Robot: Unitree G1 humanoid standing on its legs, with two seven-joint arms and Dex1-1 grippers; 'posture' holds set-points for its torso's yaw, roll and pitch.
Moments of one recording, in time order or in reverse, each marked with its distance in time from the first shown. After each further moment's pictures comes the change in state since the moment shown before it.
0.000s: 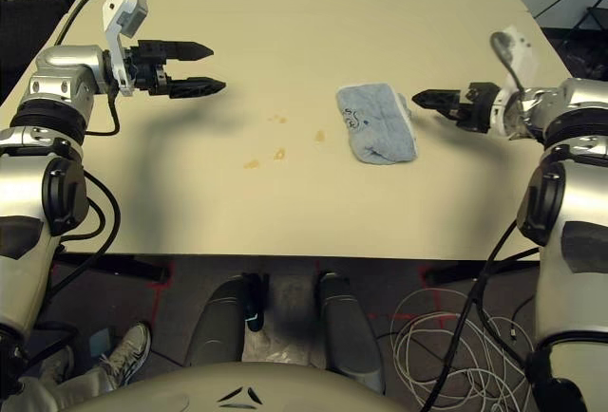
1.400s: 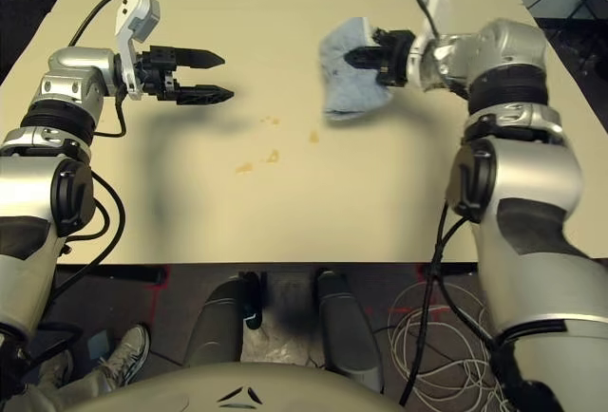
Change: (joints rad) left arm 0.001 -0.024 0.022 -0.006 -0.013 -0.006 0.028; right arm -0.056 0.433 -0.209 -0.637 0.243 0.522 -0.432
